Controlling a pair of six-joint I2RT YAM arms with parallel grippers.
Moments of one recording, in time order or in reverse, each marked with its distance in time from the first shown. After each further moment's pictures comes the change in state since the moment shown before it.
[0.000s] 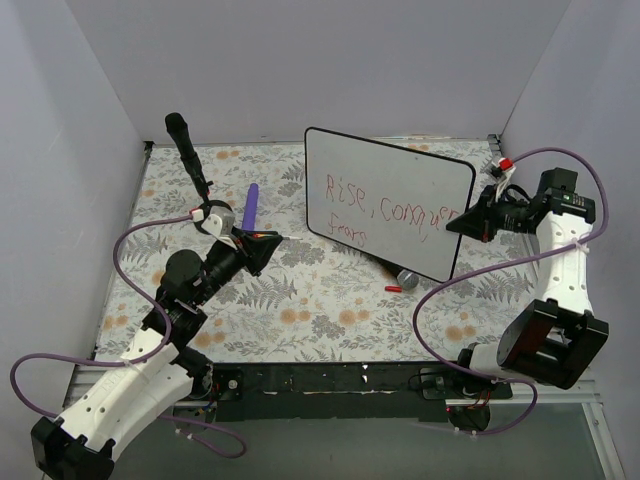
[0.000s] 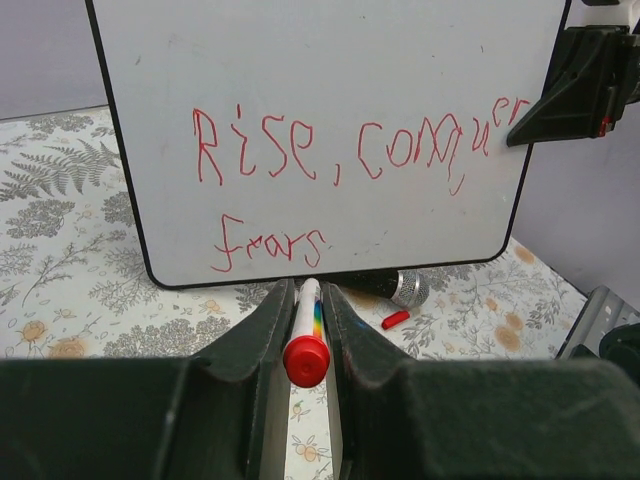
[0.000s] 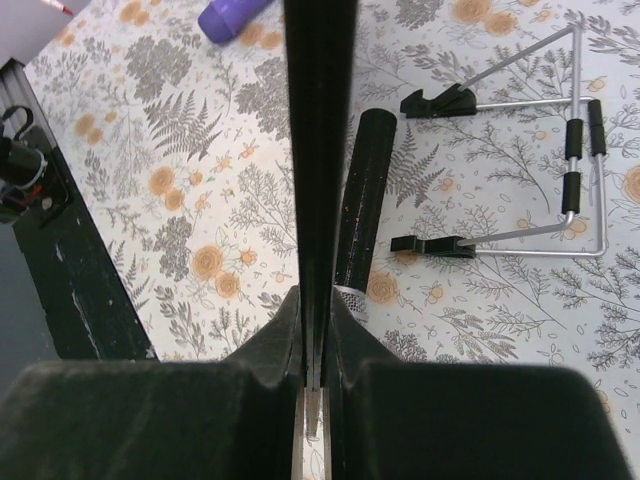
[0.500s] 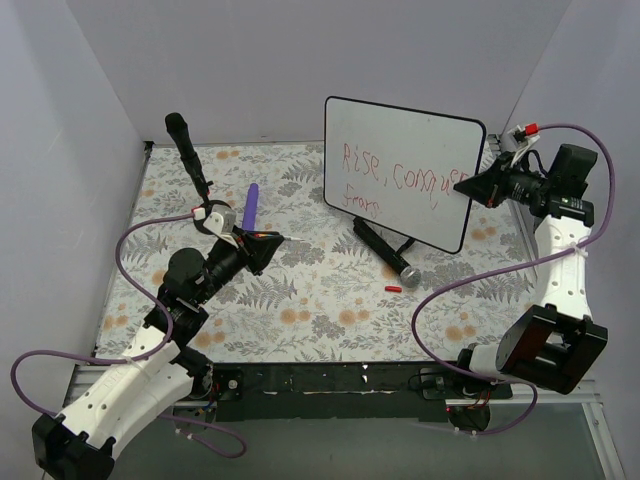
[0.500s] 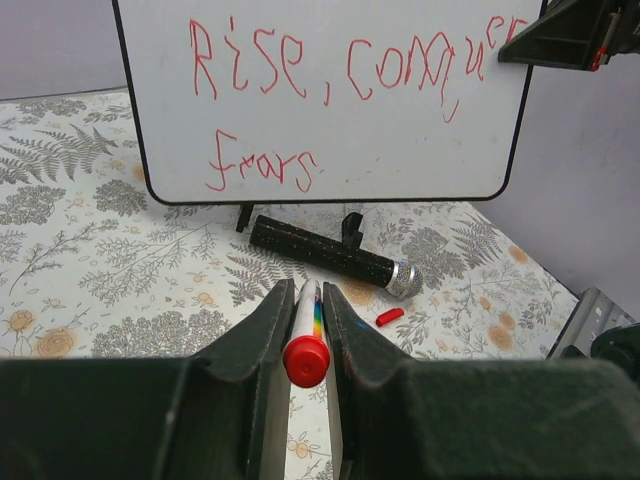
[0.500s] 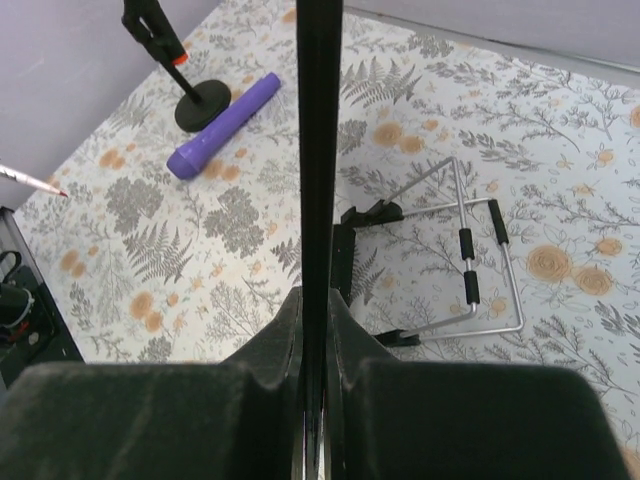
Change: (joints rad) left arm 0.000 0.019 0.000 0.000 -0.003 -0.034; right arm 0.011 -0.031 -0.012 0.650 0.016 0.698
